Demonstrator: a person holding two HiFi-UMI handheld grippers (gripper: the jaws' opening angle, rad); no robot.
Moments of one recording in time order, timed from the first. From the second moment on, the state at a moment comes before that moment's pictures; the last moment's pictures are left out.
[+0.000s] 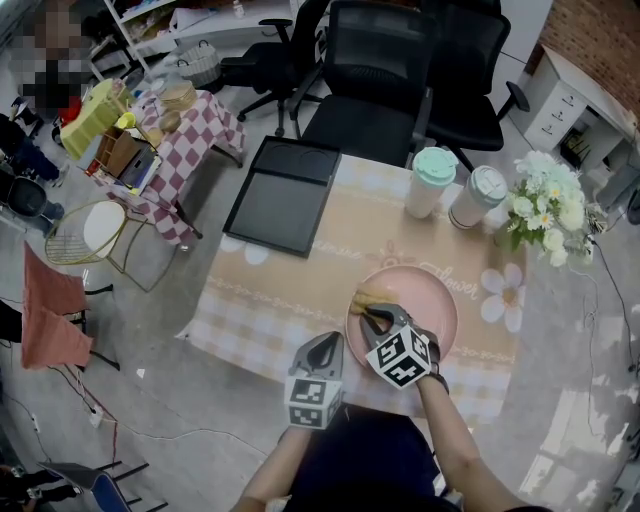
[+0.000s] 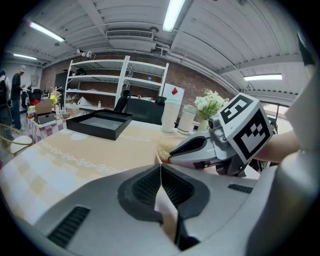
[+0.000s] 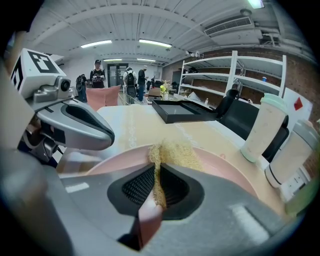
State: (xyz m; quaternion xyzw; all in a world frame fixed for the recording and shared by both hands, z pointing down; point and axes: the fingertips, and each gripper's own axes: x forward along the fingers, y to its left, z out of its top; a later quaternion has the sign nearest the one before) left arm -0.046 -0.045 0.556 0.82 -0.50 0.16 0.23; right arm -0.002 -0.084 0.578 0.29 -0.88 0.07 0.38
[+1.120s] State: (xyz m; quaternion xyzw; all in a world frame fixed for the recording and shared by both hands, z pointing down) left arm -0.046 -0.042 0.560 0.82 -0.50 0.16 0.24; right arm -0.009 -0.053 0.576 0.26 -0.87 0.15 0.38
